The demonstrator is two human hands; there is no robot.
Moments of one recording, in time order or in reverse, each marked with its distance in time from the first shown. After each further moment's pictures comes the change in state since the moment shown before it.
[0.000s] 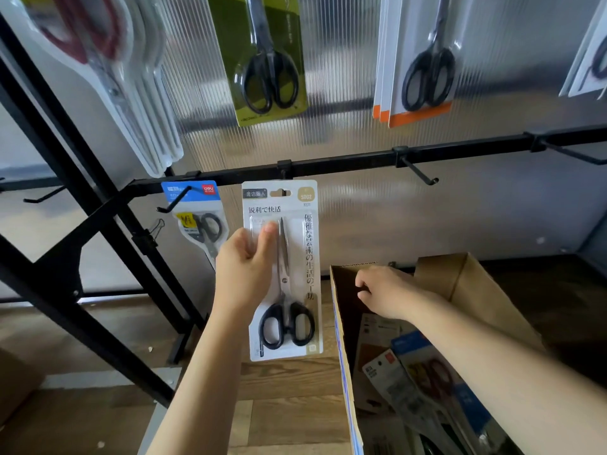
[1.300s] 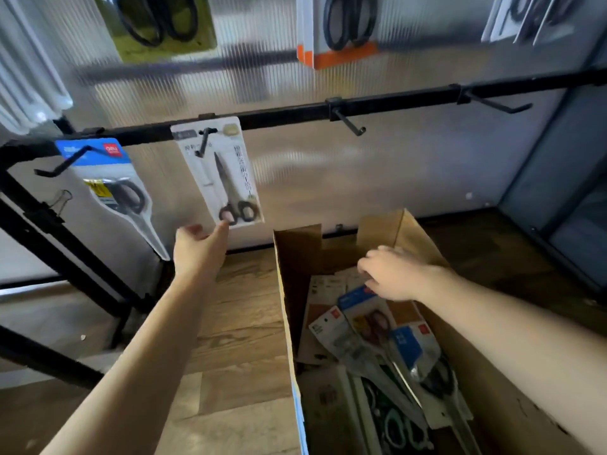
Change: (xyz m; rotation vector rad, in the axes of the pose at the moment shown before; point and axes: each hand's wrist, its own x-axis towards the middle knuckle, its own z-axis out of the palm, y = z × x) left_hand 0.000 -0.050 0.055 0.032 -0.097 -0.464; right_hand -0.053 0.081 0.011 -0.310 -0.149 -0.045
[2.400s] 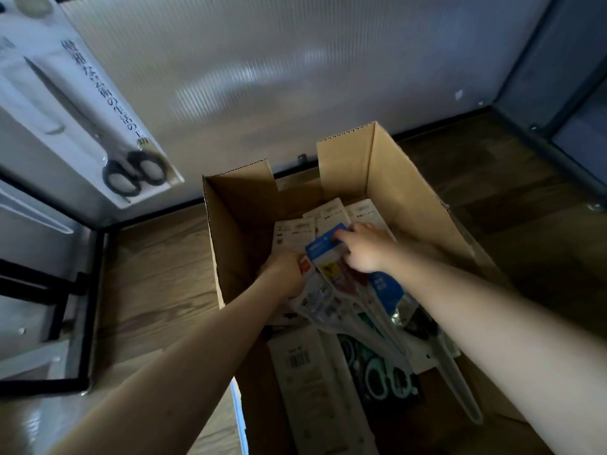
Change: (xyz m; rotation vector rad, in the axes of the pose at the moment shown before) left_hand -0.055 -0.091 0.176 1.134 -0.884 0.061; right_hand 0.047 0.028 0.141 0.443 -0.180 0.229
